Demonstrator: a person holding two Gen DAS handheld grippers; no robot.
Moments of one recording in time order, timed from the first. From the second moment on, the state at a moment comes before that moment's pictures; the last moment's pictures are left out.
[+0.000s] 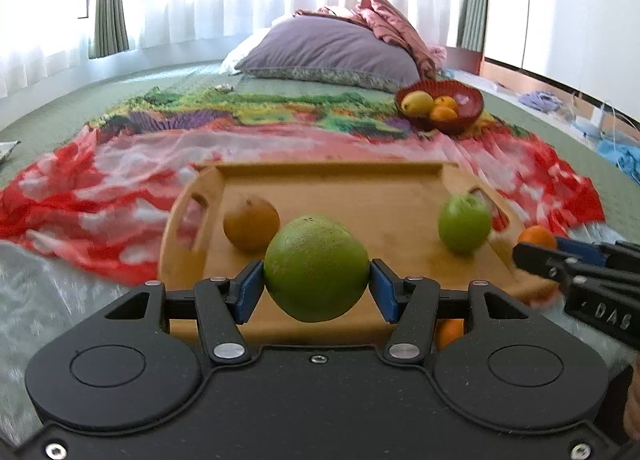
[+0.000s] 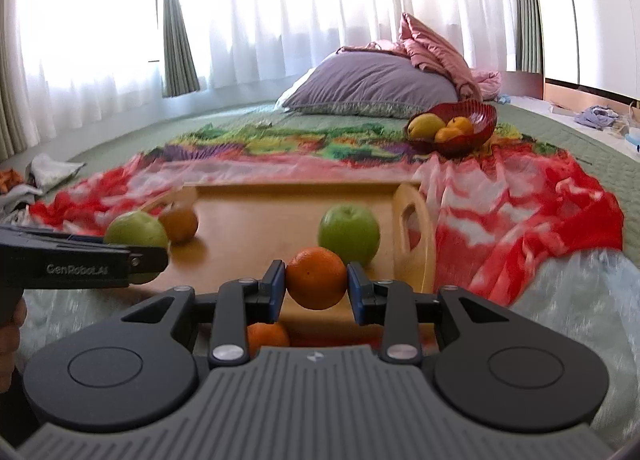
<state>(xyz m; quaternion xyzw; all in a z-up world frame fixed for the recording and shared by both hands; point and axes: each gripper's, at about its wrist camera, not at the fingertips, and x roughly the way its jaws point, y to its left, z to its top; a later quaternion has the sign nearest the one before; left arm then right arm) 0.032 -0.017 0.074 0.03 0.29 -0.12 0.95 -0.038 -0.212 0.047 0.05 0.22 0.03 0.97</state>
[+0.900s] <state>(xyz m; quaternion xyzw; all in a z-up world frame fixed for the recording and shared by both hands) 0.234 -0.002 0.075 0.00 0.41 -0.06 0.91 0.177 -0.263 0.060 0.13 0.40 0.02 0.91</state>
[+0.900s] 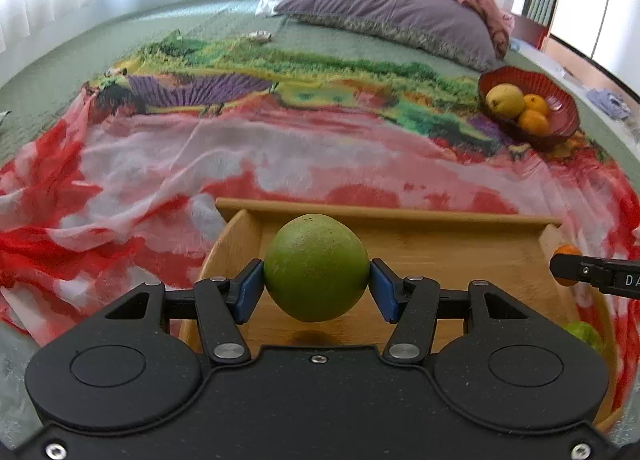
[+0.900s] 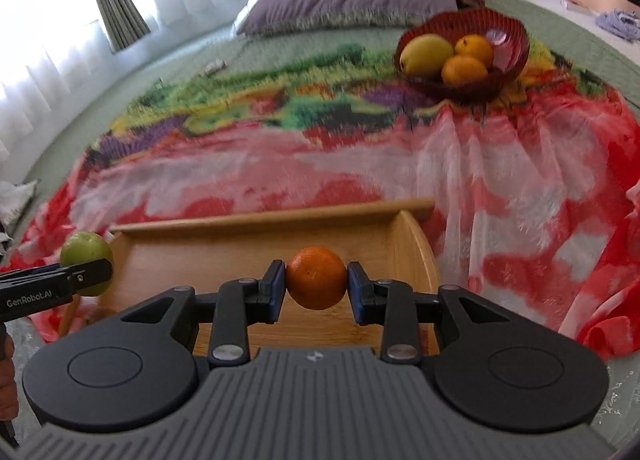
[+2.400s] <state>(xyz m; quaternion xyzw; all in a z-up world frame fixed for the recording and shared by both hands) 0.256 -0.002 0.048 0.01 0.43 -0.04 0.90 0.200 -0.254 0.029 0.12 0.44 0.01 0.89</state>
